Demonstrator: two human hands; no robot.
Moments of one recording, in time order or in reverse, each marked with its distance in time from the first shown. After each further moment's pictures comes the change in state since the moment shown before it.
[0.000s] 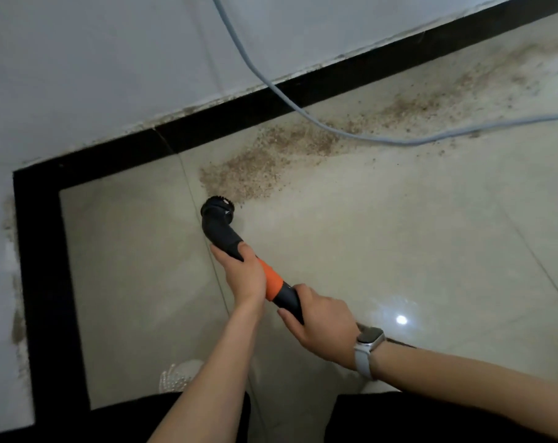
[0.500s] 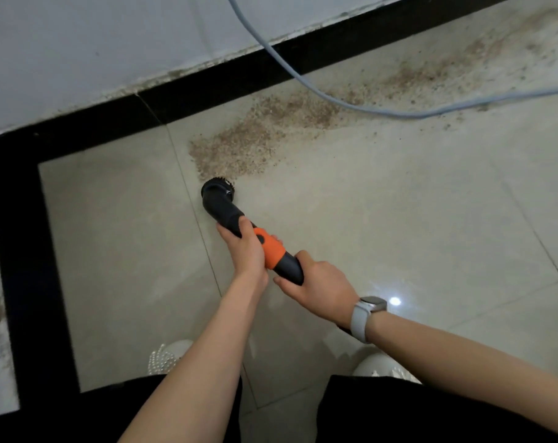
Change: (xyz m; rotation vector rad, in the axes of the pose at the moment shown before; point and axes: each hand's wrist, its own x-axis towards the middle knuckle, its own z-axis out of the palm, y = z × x) left_hand 0.001 -0.008 0.020 -0.409 -0.116 -0.172; right_hand 0.020 0.011 -0.006 0.167 -0.064 0.152
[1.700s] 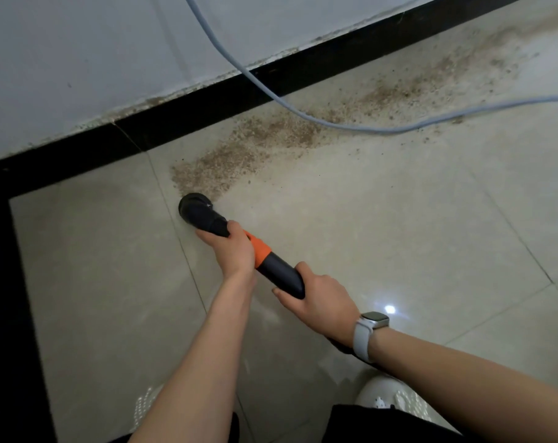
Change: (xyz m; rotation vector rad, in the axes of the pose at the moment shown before) left_hand 0.027 0.020 0.024 0.291 0.096 0.125; right_hand 0.008 0.006 -0.008 0.040 0.057 0.045
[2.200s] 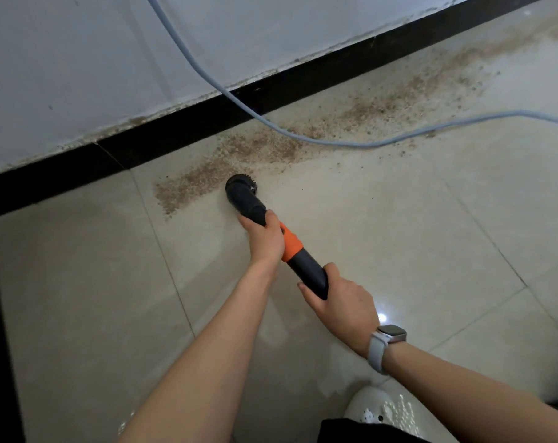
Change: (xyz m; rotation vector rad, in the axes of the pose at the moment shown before) left_hand -0.022 0.008 0.063 0.065 -0.379 -0.044; right_hand -0.011 0.033 -0.023 -0.115 0.237 0.179
